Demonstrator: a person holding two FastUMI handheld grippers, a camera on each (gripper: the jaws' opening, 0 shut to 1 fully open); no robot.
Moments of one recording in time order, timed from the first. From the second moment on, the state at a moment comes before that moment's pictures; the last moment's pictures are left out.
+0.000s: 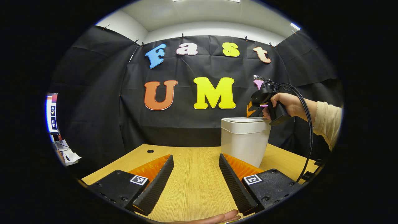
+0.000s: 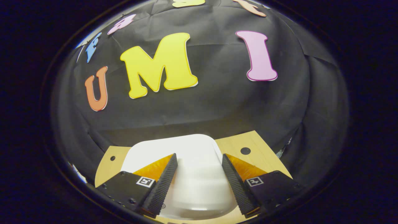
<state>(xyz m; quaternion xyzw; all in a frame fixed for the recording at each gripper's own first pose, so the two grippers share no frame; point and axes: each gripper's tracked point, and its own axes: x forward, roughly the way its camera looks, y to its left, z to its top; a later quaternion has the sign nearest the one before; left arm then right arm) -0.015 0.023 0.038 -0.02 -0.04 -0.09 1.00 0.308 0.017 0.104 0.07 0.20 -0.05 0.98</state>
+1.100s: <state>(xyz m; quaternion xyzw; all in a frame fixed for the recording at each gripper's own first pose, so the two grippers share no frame) -0.003 0.027 0.025 -0.03 -0.01 -0.09 1.00 0.258 0.030 0.106 0.03 -0.03 0.00 1.00</state>
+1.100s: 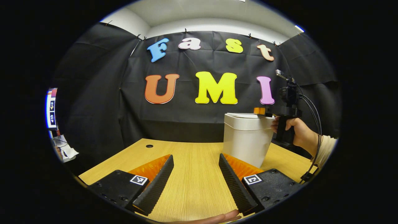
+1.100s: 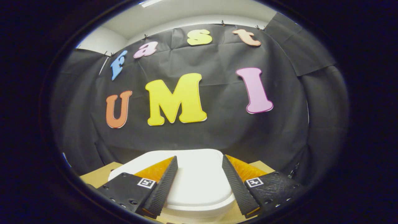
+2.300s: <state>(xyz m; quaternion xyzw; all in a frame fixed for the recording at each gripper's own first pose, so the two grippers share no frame) -0.016 0.039 0.043 -0.04 -0.03 -0.07 1.00 0.170 0.075 0.082 -0.03 -0.02 -0.01 1.00</state>
